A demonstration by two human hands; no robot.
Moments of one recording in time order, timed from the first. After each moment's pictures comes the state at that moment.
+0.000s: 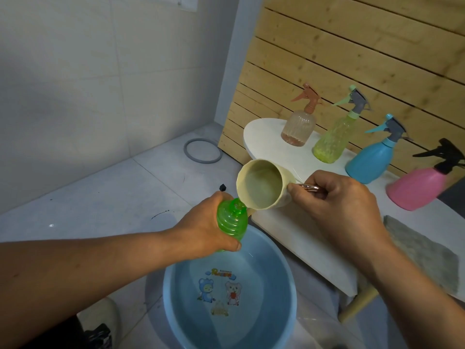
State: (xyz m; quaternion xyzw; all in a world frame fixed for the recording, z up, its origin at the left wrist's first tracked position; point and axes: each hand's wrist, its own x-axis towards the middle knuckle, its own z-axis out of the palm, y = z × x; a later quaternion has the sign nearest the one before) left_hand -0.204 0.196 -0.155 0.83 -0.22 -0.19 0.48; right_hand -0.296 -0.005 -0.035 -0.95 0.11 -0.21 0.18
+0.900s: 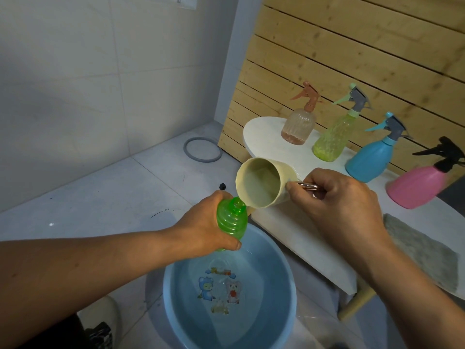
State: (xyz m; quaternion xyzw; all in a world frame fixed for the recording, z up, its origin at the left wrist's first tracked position) left_hand -0.206 0.196 -0.156 0.82 -0.23 -0.19 0.48; right_hand -0.300 0.000 -0.035 -0.96 0.10 -0.23 0.15
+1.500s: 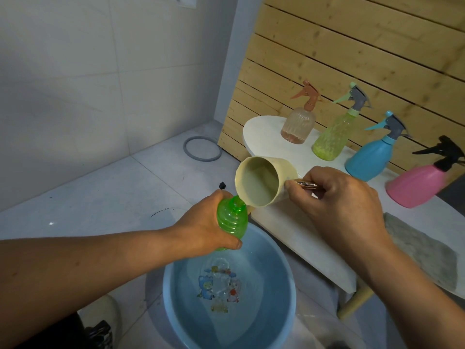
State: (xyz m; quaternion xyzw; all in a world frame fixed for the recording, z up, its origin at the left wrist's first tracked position) left_hand -0.208 0.196 -0.154 0.83 -0.22 -0.19 0.48; right_hand -0.300 -0.001 -0.037 -0.96 0.09 -0.25 0.10
